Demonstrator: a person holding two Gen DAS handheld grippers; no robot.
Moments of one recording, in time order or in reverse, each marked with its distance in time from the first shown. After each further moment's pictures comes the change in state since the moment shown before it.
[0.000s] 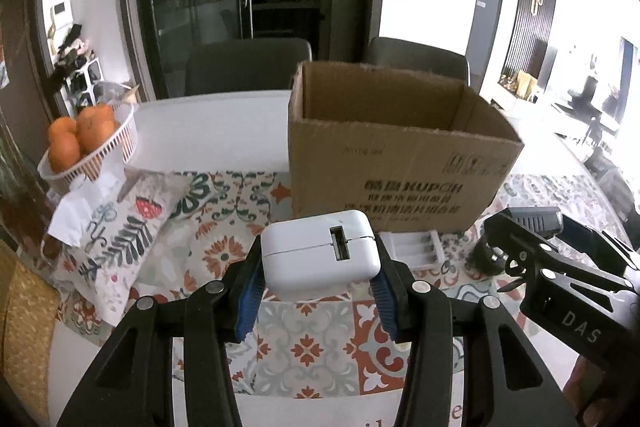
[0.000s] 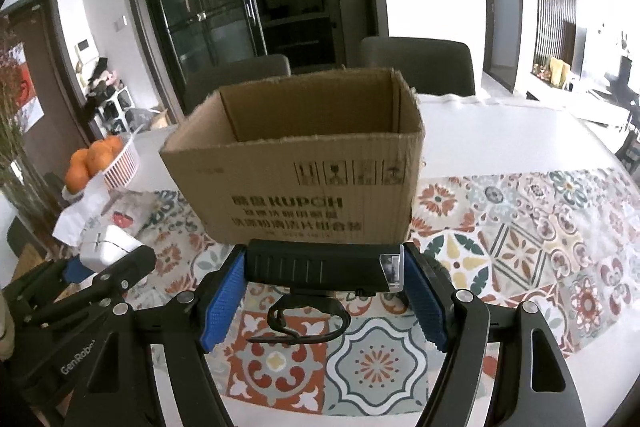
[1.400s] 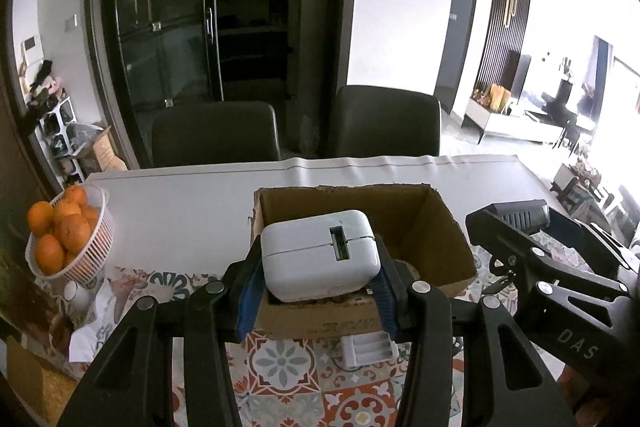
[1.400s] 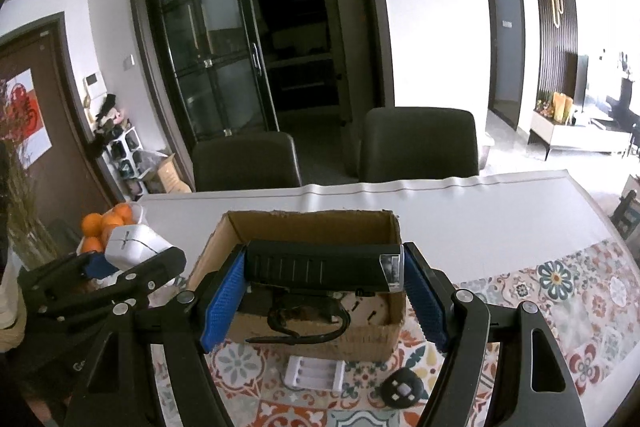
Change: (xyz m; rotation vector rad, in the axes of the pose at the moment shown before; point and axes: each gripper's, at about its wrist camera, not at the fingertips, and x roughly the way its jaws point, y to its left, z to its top) left arm -0.006 -0.022 0.138 0.057 -0.044 -0.090; right arm -0.031 -0.001 0.127 -0.005 -0.121 0.025
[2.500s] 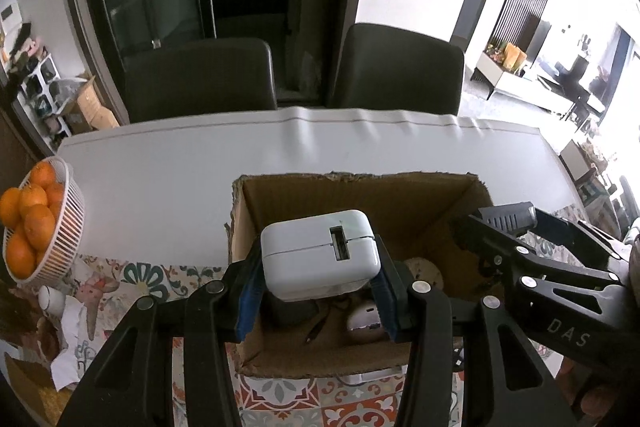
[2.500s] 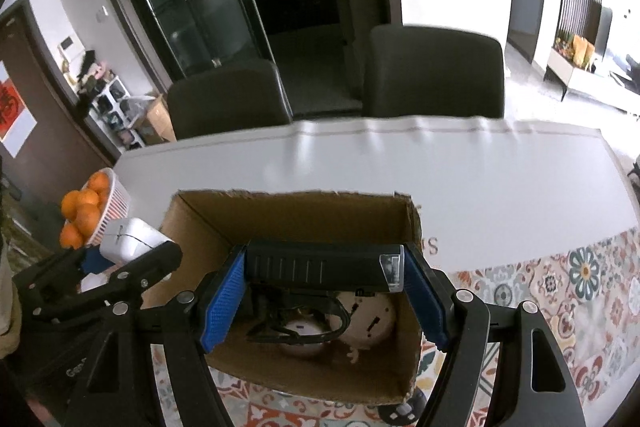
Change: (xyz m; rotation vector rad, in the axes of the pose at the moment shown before) left arm 0.104 0.010 0.034 -0.046 0.265 -0.017; right arm 0.125 -0.024 0.030 0.039 0.338 0.022
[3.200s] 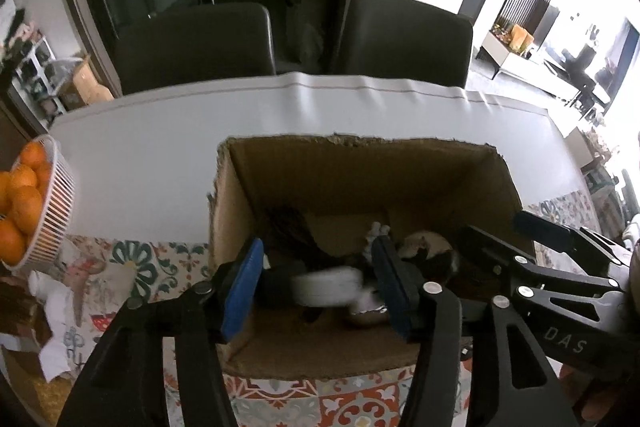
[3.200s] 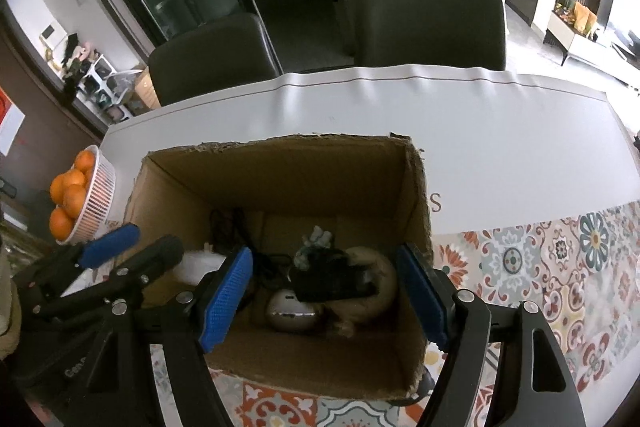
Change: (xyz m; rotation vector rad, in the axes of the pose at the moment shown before) left arm 0.020 -0.001 -0.008 0.000 0.084 0.011; right arm 0.030 -0.012 -0.010 0.033 0.143 -0.014
